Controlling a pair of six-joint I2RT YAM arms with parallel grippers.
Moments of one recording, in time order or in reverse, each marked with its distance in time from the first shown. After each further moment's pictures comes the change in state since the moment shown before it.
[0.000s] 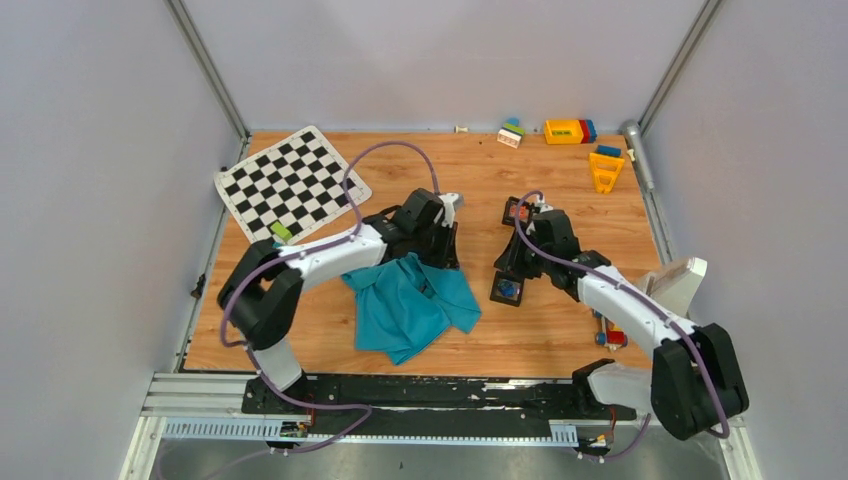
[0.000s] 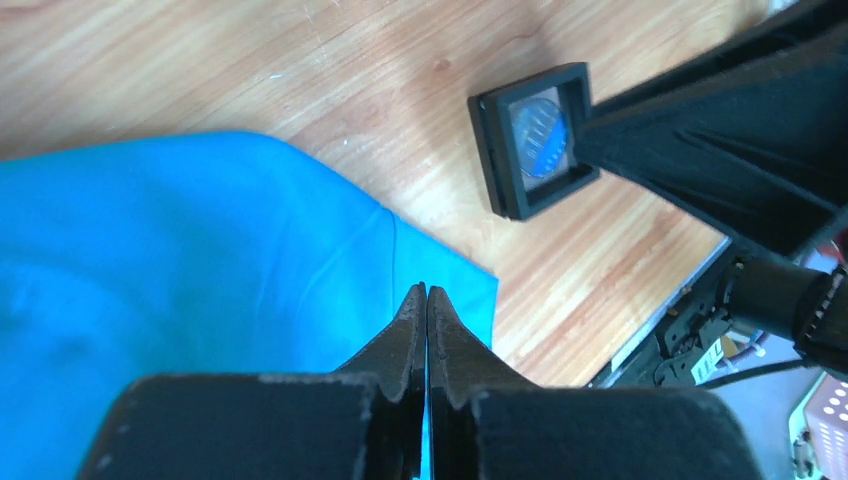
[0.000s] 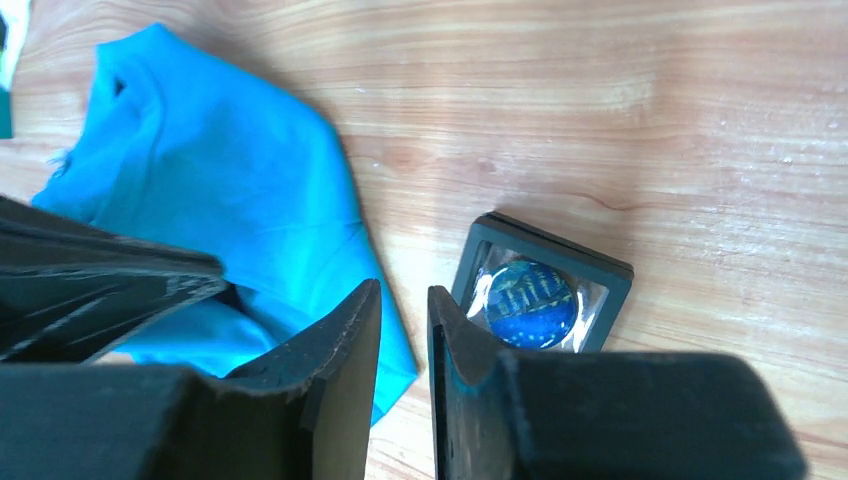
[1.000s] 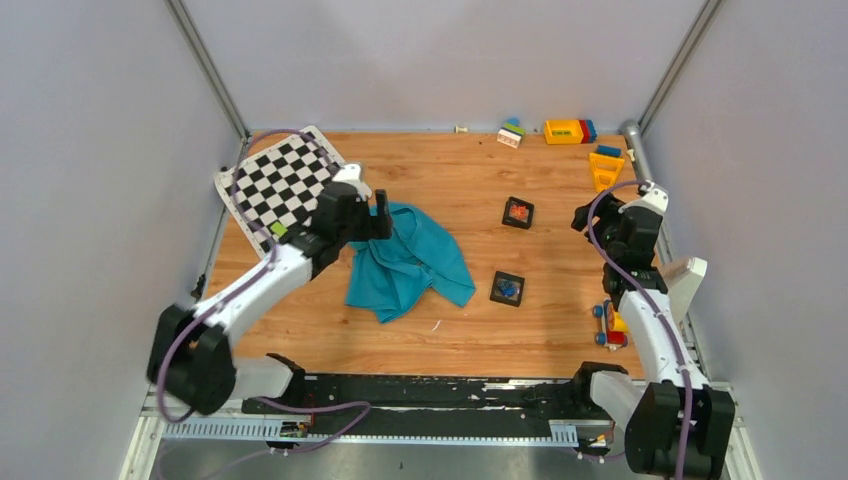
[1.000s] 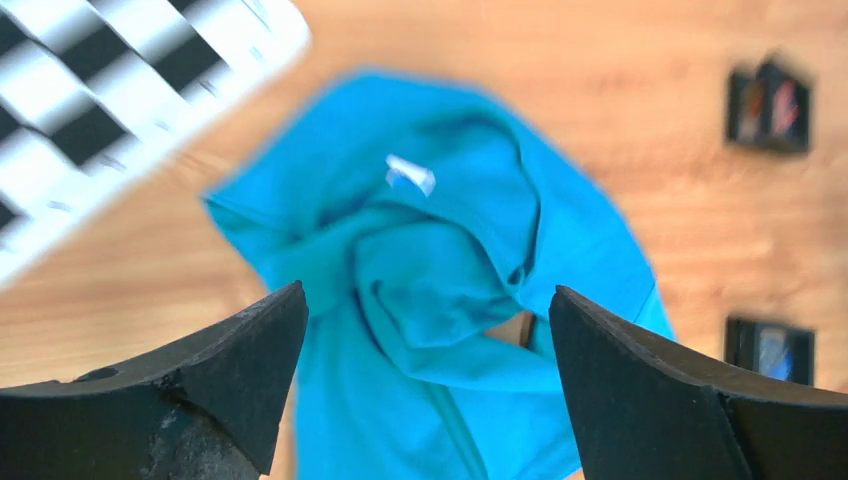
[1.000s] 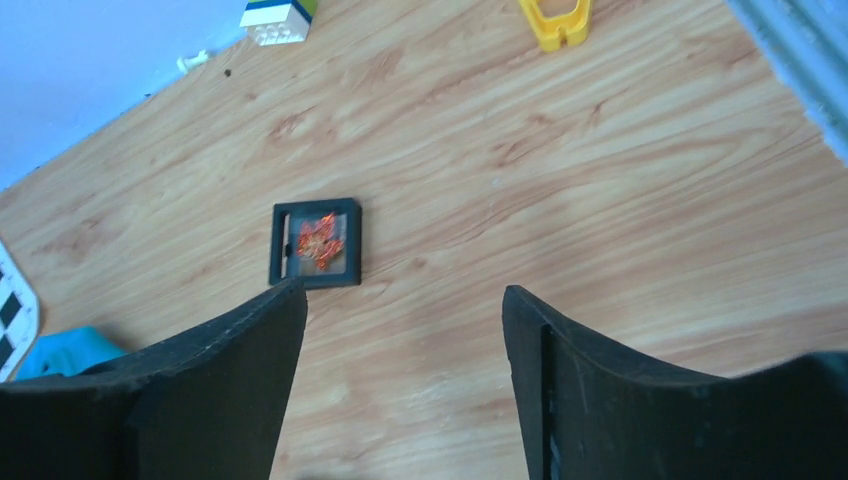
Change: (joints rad) left arm 0.312 -0.397 -0.279 0.035 -0.390 0.064; right arm -0.463 -0.247 -0.055 0.228 0.168 -0.169
